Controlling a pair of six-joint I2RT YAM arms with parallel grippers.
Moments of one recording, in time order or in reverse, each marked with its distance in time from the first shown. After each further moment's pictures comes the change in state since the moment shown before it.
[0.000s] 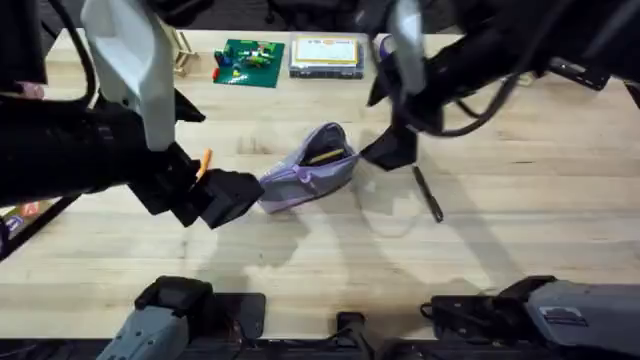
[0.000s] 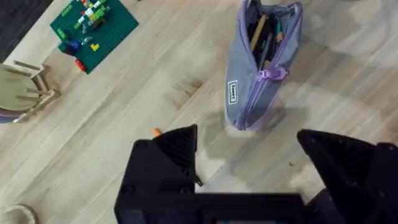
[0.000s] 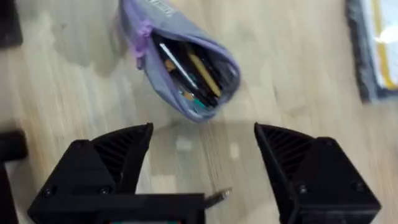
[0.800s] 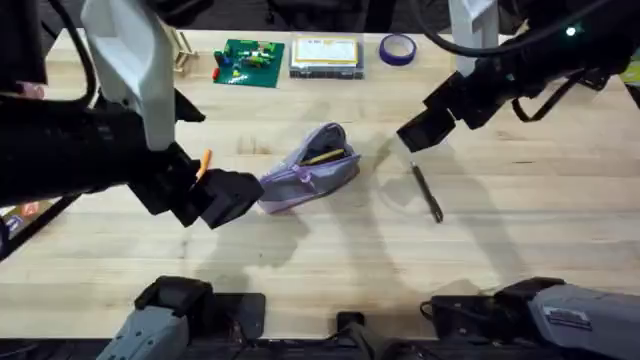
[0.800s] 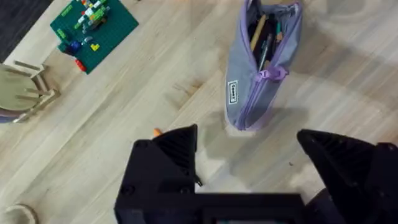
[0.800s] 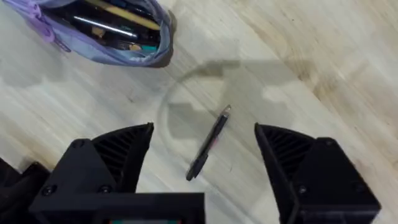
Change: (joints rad) left arm 0.000 0.000 0.000 0.000 0.000 0.000; right arm -0.135 -0.089 0.000 -0.135 0.256 0.432
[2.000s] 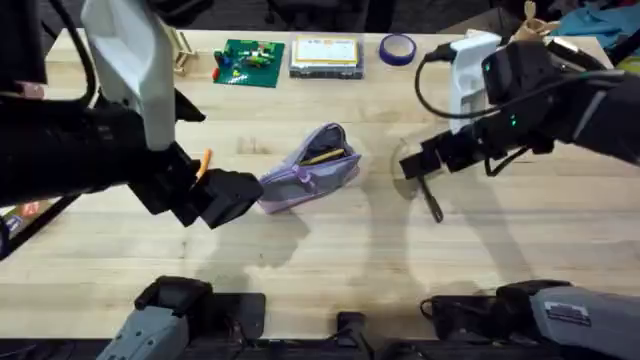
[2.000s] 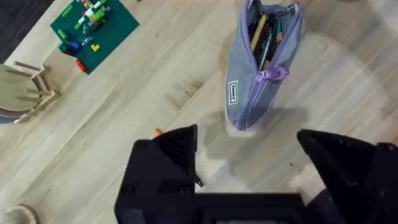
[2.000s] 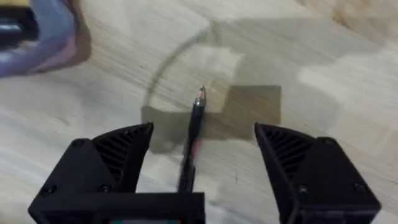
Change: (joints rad) left arm 0.000 0.000 0.000 0.001 0.000 0.003; right arm -0.165 0.002 -0.491 0.428 0.005 0.156
